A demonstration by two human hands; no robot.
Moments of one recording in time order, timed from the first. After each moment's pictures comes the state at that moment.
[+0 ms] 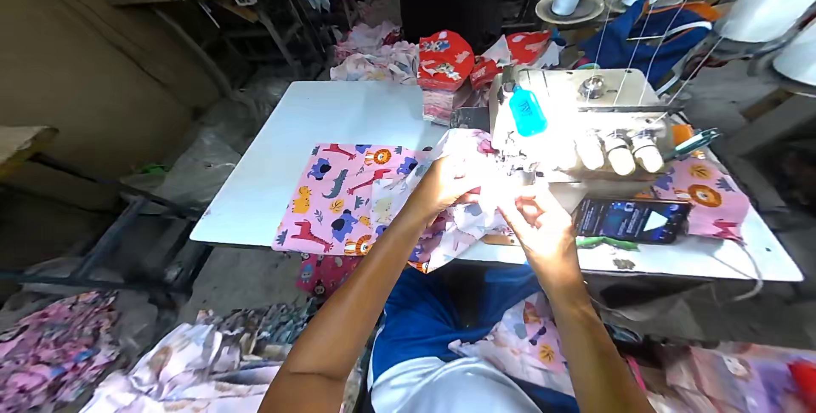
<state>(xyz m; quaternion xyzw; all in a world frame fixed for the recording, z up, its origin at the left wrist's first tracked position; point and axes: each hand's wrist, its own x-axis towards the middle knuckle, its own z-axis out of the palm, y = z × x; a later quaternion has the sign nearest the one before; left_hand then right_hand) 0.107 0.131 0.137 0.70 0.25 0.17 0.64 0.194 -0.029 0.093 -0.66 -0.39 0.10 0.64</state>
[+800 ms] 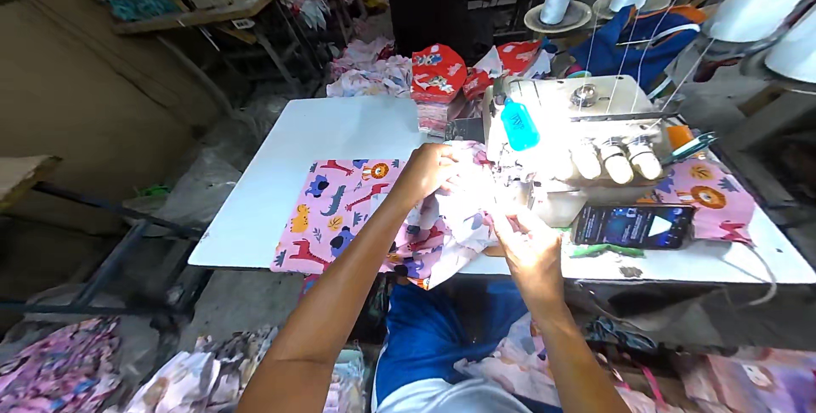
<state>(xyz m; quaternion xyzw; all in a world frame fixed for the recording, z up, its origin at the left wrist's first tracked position) 0.129 0.180 0.154 0.81 0.29 0.08 0.50 0.178 -0.013 0.081 -0.71 -0.38 -0.01 0.60</state>
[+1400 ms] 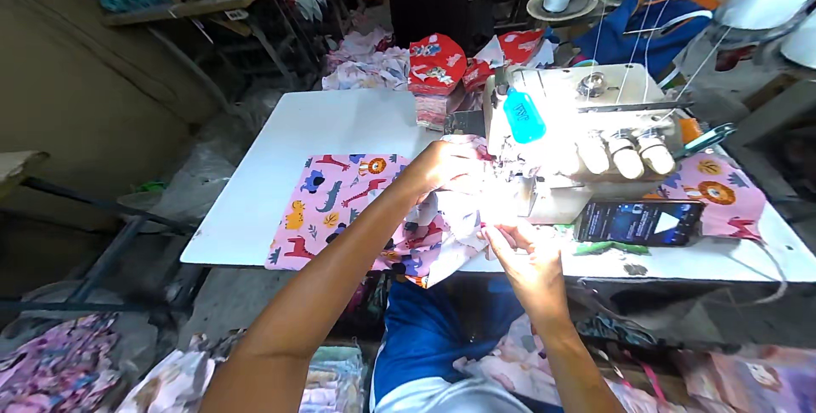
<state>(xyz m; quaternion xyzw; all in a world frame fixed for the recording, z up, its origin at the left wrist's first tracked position) 0.136 0.170 0.159 0.75 0.27 0.03 0.60 0.171 -0.026 0.067 -0.66 -0.38 0.08 0.64</state>
